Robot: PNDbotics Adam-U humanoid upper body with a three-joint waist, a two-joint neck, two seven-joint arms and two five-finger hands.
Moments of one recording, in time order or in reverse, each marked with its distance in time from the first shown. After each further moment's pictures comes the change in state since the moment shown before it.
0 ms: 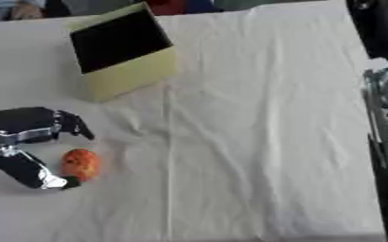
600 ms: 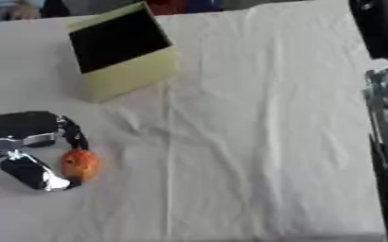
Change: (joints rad) left arm -0.001 -0.020 -0.013 0.039 -0.075 -0.034 0.016; right arm 0.001 0.000 0.000 0.000 -0.002 -0.003 -0.003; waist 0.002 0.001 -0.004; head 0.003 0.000
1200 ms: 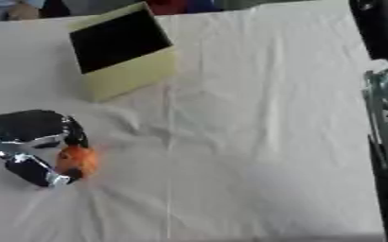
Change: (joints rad) left arm -0.008 -0.023 -0.006 0.003 -0.070 -0.056 0.027; right arm 0.000 0.007 0.000 0.000 -0.001 -0.001 -0.001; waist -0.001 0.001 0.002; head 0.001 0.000
